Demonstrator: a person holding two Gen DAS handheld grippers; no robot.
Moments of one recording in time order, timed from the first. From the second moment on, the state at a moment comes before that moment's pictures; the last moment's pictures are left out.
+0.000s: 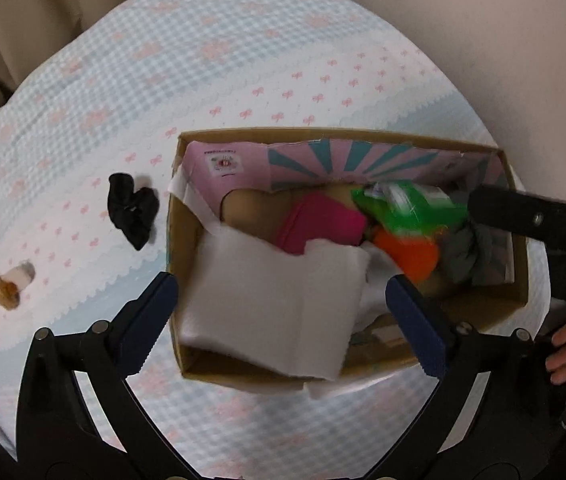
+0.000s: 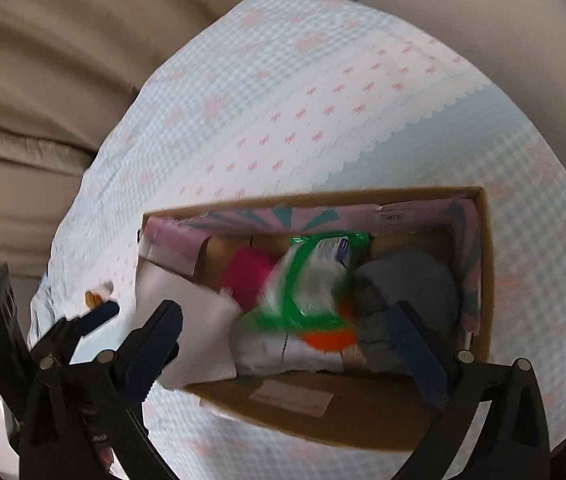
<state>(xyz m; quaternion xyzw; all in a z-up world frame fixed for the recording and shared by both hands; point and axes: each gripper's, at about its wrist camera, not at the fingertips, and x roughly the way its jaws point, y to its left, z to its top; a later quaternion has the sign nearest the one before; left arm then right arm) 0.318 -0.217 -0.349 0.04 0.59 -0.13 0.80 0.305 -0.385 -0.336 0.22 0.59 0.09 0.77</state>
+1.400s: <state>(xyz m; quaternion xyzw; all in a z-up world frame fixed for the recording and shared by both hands) 0.162 -0.018 -0.116 -0.04 0.43 -0.12 0.89 0.147 -0.230 -0.097 0.07 0.42 0.05 0.91</state>
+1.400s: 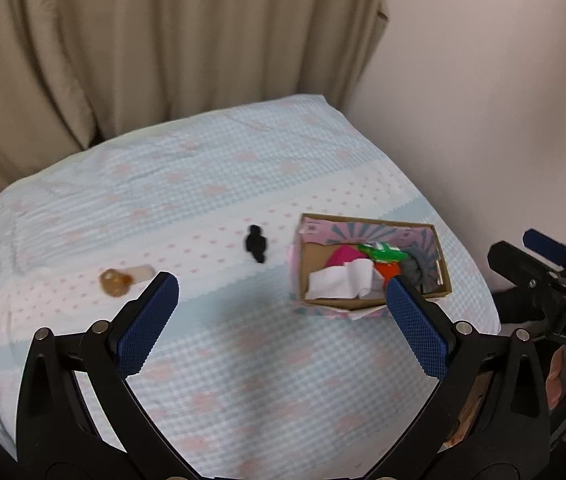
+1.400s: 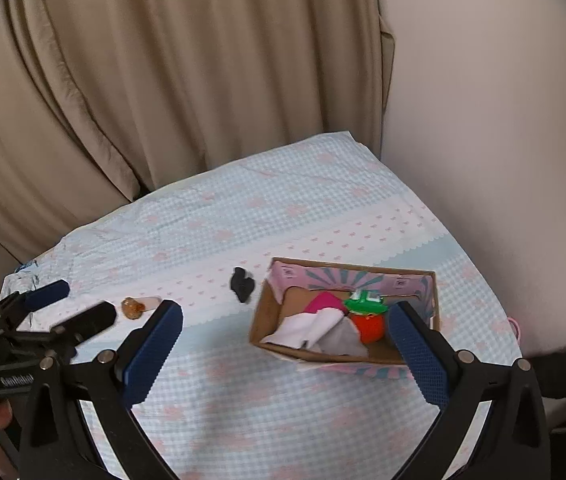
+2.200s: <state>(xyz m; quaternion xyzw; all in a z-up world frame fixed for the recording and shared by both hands) 0.156 0.189 -0.184 -0.02 0.38 -0.08 0.92 0.142 -0.065 -0.162 0.09 0.40 0.03 0.91</state>
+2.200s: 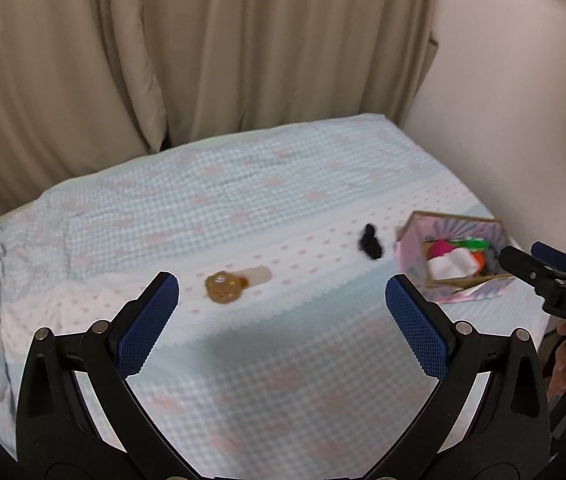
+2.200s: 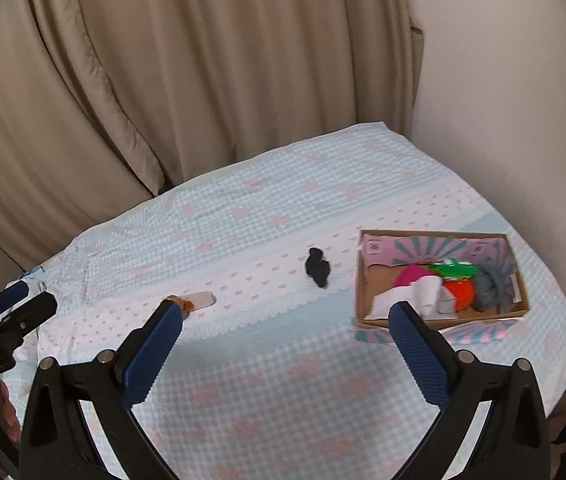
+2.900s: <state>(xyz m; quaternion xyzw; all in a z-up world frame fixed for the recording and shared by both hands) 0.296 0.238 -0.440 -0.05 0.43 -0.04 0.90 0.284 -0.010 -0.409 0.06 0.44 -0.02 0.89</state>
